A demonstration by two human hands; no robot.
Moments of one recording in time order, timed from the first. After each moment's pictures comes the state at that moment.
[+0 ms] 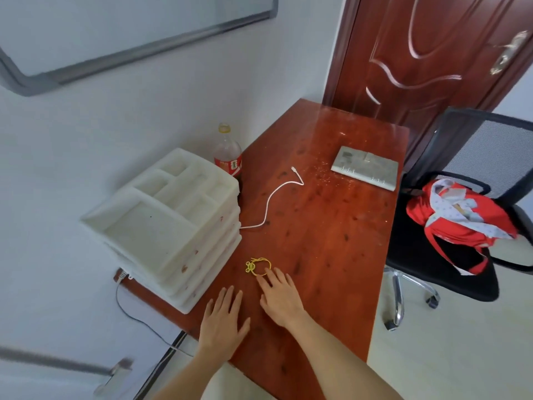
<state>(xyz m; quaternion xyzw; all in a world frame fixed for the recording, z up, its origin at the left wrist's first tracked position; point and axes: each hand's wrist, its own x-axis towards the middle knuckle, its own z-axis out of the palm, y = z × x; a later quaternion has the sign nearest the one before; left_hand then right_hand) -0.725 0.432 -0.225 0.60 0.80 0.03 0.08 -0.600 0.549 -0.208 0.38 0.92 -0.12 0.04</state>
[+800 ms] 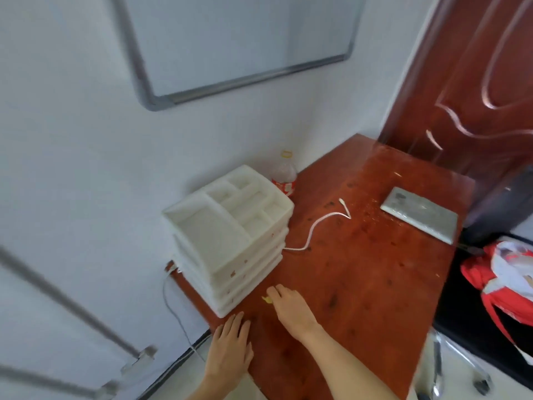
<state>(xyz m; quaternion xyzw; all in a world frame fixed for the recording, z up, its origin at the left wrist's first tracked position) -0.742 0.384 -0.222 0.54 0.83 0.08 0.06 -0.651 0.548 -0.181 0.21 0.97 -0.12 -0.05</state>
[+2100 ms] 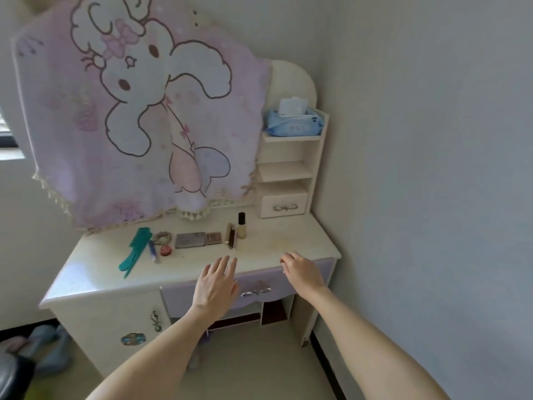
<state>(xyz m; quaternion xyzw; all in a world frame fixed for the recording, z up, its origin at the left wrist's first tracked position) -0.580 -0.500 -0.094 -0.43 0.89 -0.04 -0.12 -0.797 -0.453 -0.085 -0.67 0.73 -0.14 -0.03</state>
